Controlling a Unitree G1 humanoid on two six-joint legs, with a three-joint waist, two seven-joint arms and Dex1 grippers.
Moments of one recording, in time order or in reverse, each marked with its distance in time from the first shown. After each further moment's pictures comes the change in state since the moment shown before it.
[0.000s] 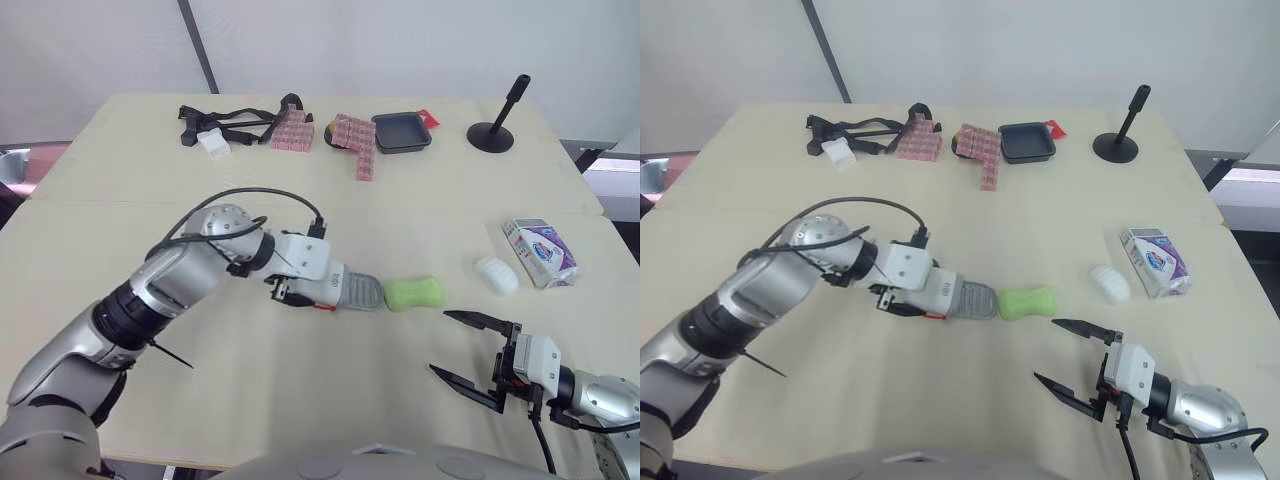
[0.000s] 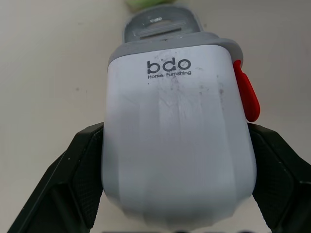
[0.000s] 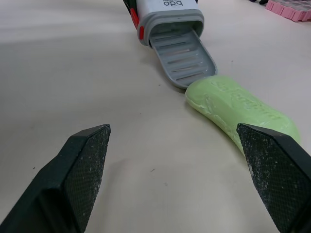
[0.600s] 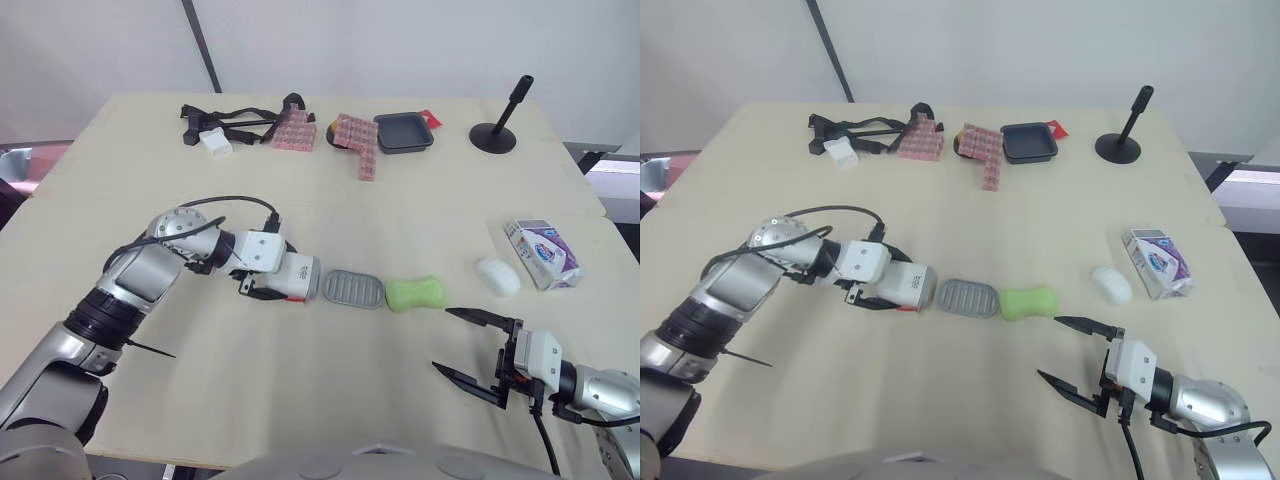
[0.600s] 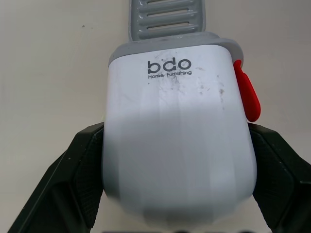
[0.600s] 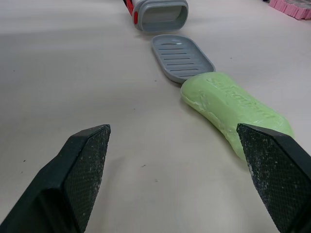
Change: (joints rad) left arm 0.112 0.027 0.147 0.310 -0.098 -0.435 -0.020; right arm -0.021 -0.030 0.001 0.021 0.001 -0.001 0.002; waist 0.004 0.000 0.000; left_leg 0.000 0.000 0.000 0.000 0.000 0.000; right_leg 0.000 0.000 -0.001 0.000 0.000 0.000
